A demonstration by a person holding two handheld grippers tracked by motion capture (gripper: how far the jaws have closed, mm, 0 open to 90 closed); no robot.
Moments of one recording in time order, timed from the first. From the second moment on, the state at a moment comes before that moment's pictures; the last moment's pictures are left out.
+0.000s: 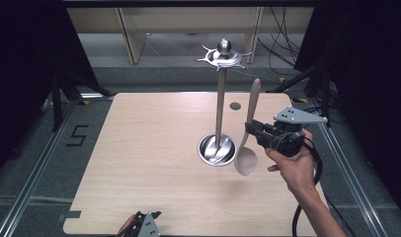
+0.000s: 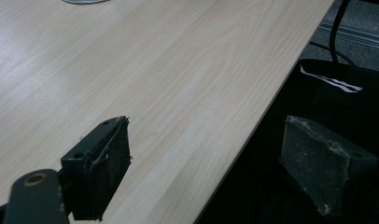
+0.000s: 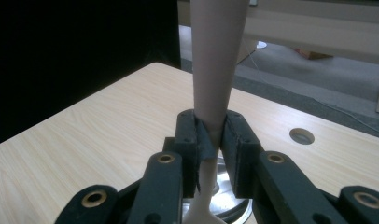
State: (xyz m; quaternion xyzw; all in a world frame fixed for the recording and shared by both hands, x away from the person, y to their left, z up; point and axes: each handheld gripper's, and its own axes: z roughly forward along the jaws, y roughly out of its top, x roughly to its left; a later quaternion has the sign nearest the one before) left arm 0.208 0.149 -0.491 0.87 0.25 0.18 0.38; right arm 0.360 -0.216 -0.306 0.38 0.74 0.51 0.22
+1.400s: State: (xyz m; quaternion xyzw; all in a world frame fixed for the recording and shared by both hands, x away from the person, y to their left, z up) left arm 0.209 0.150 -0.491 0.87 0.25 0.18 0.37; right arm 0.388 -0.207 -0.286 0.37 0.76 0.49 0.21
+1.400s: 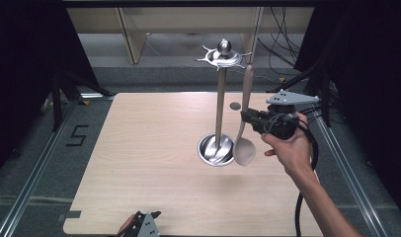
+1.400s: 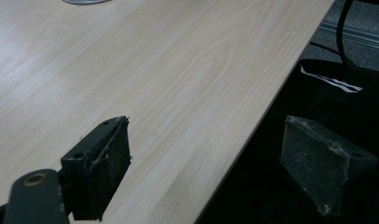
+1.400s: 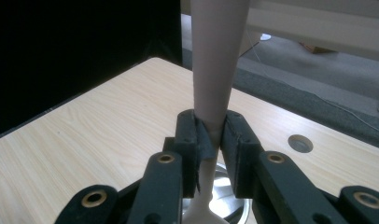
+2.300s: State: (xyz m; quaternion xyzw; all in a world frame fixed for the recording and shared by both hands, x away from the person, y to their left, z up) left arm 0.209 0.150 -0.490 0.87 0.25 0.18 0.38; right arm 0.400 -0.198 -0.284 0.37 0.77 0.47 0.21
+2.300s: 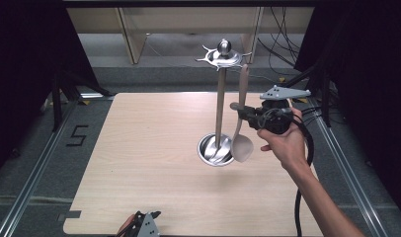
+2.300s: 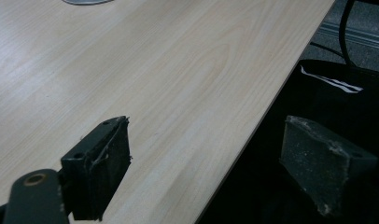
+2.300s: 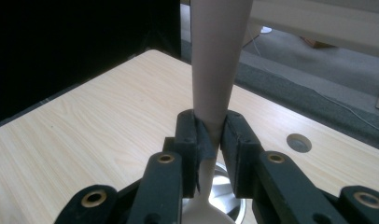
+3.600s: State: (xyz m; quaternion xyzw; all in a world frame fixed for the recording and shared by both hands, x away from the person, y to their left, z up) left arm 0.209 0.150 -0.490 0.87 0.25 0.18 0.38; right arm 0.408 -0.192 -0.290 0.38 0.75 0.50 0.21
